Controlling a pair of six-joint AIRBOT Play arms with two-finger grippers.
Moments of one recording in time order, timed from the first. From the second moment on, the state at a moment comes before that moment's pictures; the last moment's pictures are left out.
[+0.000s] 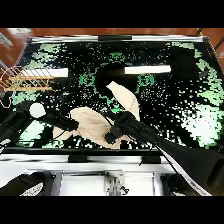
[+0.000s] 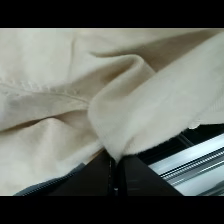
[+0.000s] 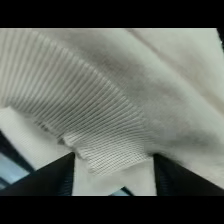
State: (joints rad) left arm -0.34 -1.09 0.88 1.25 -1.16 -1.48; right arm 0.86 -1.44 1.05 1.61 -1.02 -1.43
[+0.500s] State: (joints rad) left arm -0.34 -1.09 0.88 1.24 -1.18 -1.48; right arm 0.86 -1.45 1.05 1.54 -0.99 -1.40
